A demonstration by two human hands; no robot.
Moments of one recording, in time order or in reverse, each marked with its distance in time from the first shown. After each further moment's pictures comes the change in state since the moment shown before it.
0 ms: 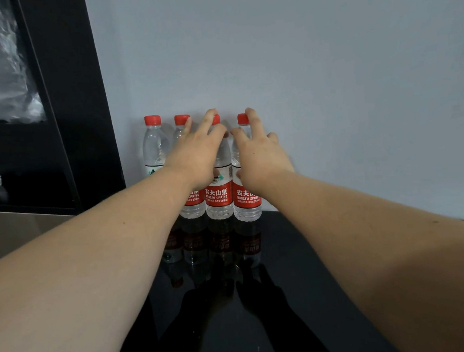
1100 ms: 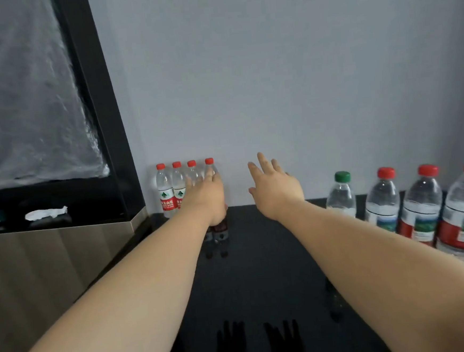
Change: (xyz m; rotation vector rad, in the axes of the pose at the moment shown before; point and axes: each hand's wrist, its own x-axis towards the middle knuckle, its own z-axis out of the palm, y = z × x) left_hand -0.205 0.176 -0.230 0.074 -0.256 -0.044; right_hand -0.237 0.003 -0.287 -0.121 -0.158 0.133
